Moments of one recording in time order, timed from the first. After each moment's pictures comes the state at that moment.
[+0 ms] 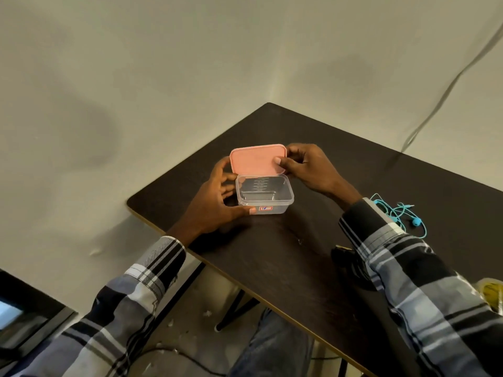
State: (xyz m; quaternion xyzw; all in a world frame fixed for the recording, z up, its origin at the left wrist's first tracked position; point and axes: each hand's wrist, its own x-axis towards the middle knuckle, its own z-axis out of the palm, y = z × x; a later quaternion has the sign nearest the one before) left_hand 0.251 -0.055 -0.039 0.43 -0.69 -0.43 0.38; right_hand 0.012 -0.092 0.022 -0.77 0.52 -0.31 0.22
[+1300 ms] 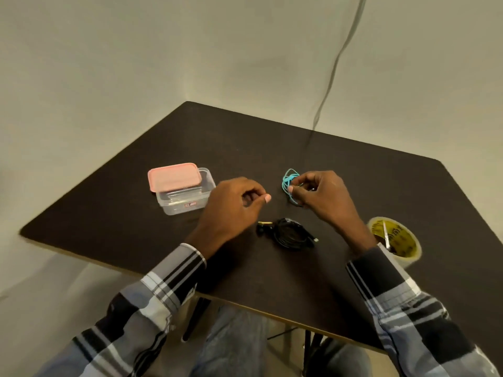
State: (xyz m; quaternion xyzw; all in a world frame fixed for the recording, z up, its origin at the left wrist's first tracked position) left_hand 0.102 0.006 -0.008 0.33 -0.81 -0.26 0.41; right_hand -0.093 0.067 0.020 -0.53 0.76 -0.35 0.12
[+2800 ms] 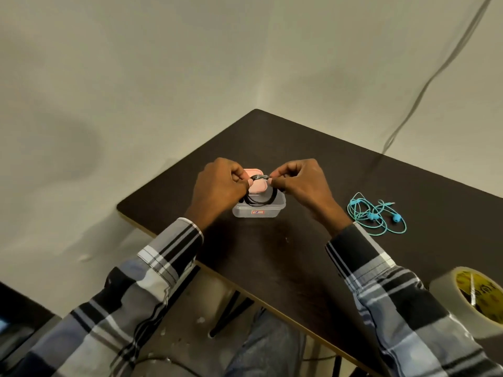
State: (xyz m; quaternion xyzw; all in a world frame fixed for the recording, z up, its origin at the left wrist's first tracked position) left_hand 0.210 -0.045 0.021 0.59 -0.70 -0.24 0.33; right_hand 0.026 -0.038 0.024 -0.61 0.65 -0.38 0.23
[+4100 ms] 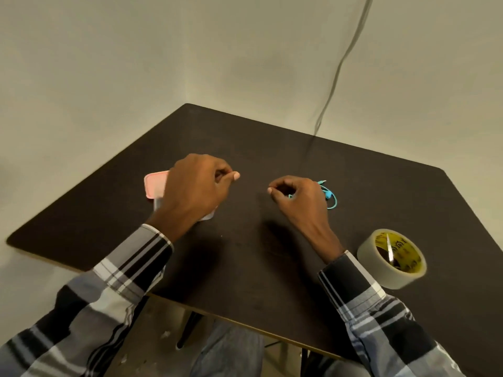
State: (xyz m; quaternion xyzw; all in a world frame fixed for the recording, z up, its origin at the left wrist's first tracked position) left_hand 0.135 -0.030 0.040 0.45 -0.84 -0.11 0.29; right_hand -0.066 0.037 -0.002 -0.57 0.73 -0.38 0.02
